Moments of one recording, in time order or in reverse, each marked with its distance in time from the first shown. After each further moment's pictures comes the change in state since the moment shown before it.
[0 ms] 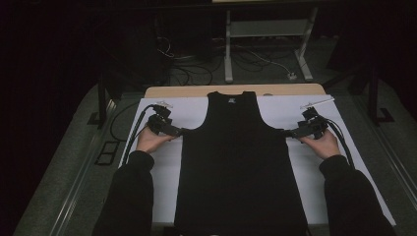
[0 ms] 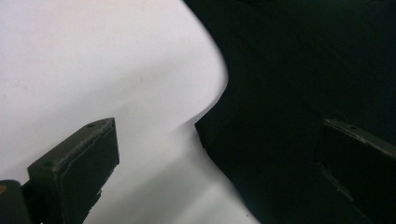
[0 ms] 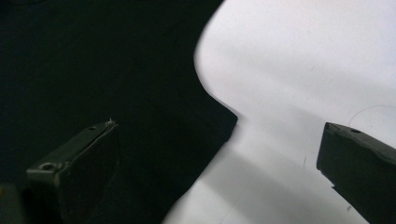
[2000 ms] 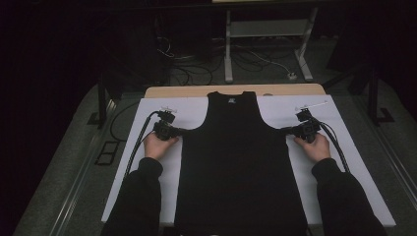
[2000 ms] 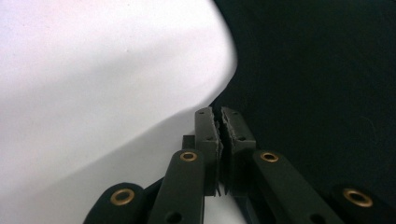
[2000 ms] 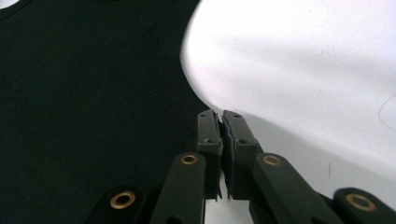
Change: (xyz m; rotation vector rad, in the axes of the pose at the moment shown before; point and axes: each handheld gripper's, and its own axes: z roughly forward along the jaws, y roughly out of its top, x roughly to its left) left arm -0.002 -0.018 0.029 -0.028 -0.018 -0.112; right arm 0.003 -0.003 0.022 0.000 -0.034 0.117
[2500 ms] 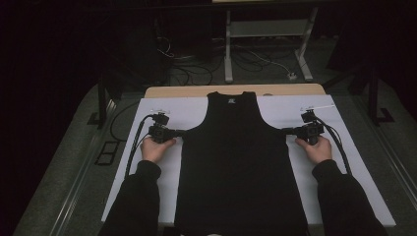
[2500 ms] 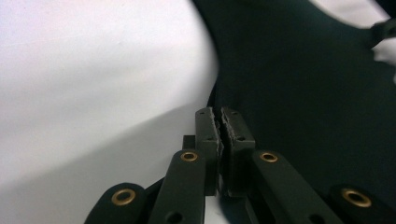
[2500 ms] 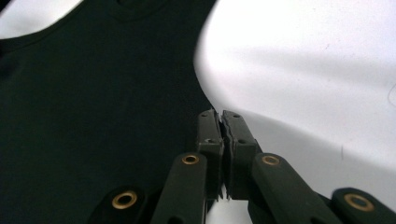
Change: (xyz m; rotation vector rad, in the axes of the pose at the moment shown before) left arm 0.000 -0.009 -0.022 -0.068 -0.091 -0.109; right arm -0.001 -0.009 -0.012 -0.059 0.080 0.074
